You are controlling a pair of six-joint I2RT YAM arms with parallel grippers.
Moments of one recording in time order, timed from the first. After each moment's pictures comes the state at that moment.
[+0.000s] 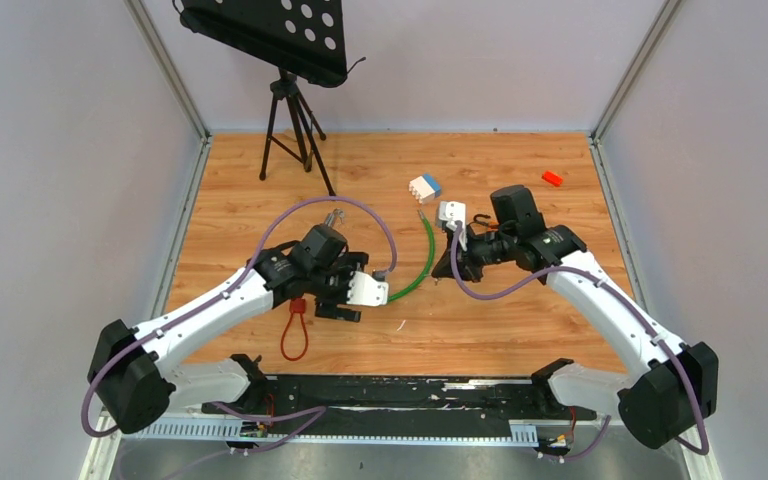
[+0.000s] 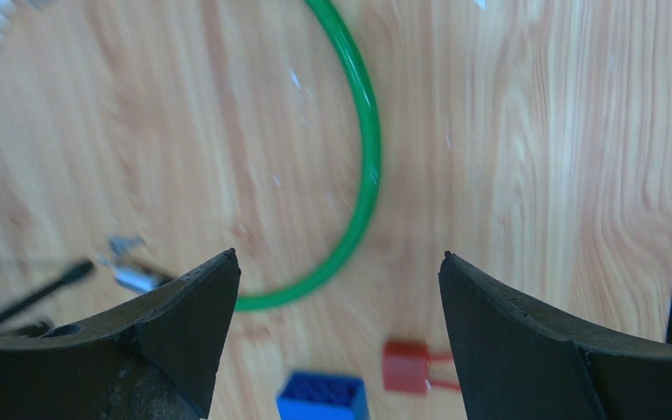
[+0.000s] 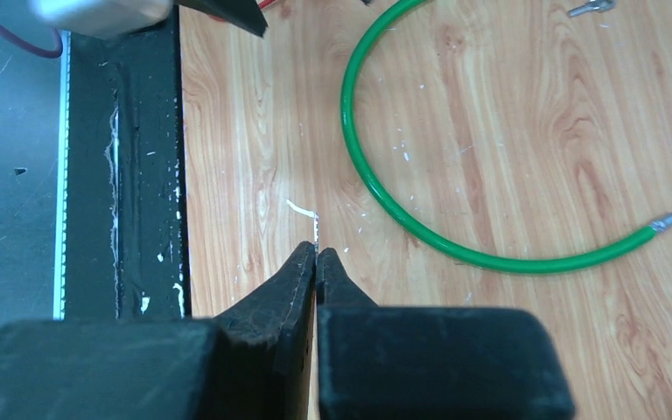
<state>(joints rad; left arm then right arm) -0.78 1.16 0.89 -0.64 0.27 0.93 0.48 1.19 1.01 -0.63 -0.85 -0.57</state>
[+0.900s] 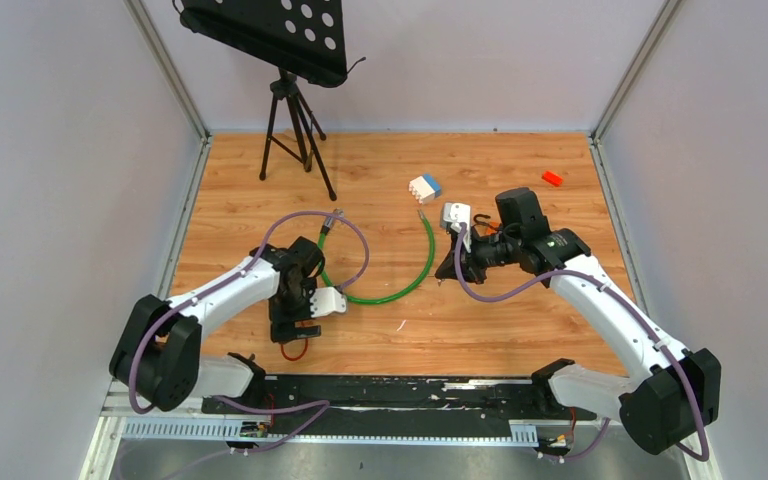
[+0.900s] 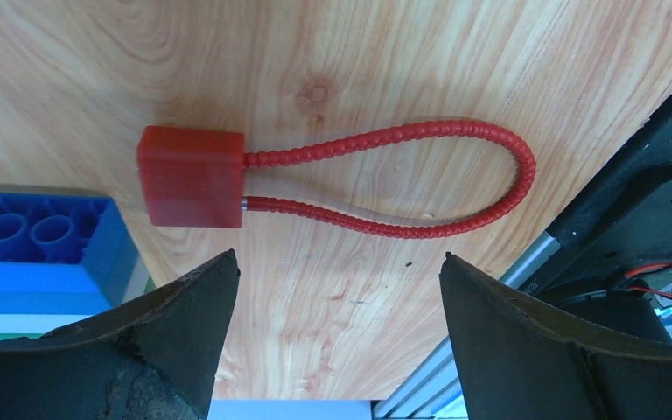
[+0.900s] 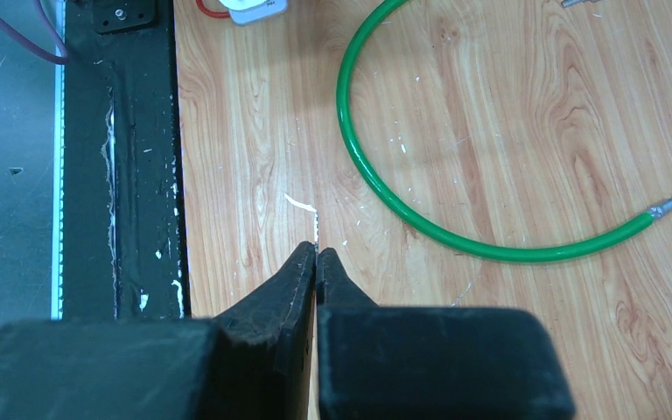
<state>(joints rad) -0.52 1.31 0.74 -1.00 0.03 0.89 0.45 1.15 0.98 -0.63 -0.86 -0.57</state>
